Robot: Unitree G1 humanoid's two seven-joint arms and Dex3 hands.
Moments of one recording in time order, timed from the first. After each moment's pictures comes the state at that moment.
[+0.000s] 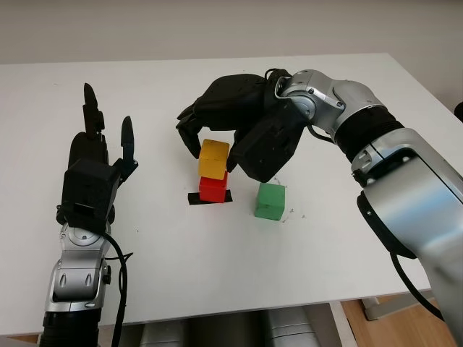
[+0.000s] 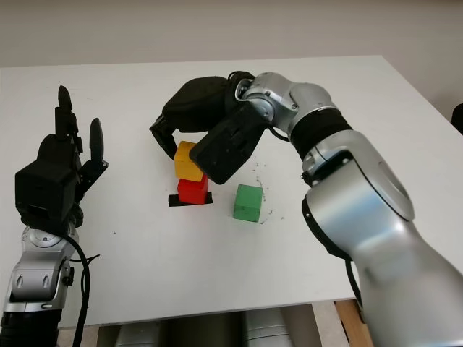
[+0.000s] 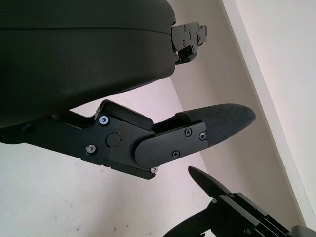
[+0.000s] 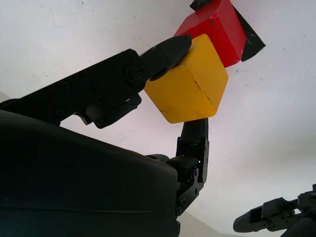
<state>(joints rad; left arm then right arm) -0.23 0.22 0.16 -0.14 0.17 0.21 0.10 -1.44 -0.30 0.62 1.23 -0.75 -0.85 0.30</state>
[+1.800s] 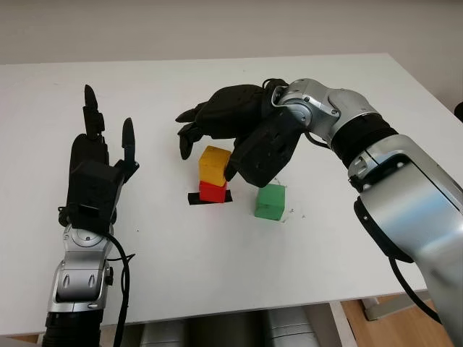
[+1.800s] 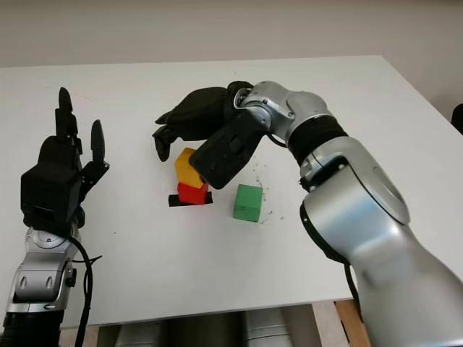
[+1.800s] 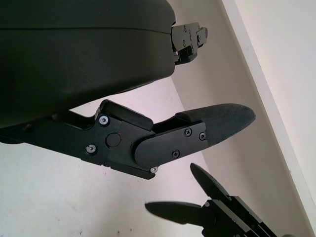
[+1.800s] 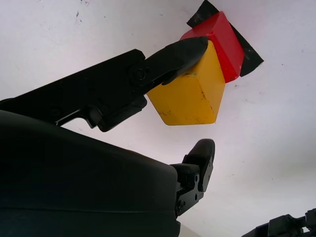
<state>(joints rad) -0.23 0.22 0.15 -0.12 0.19 0.19 0.13 -1.41 -0.30 0.63 1.23 -0.73 -0.82 0.35</state>
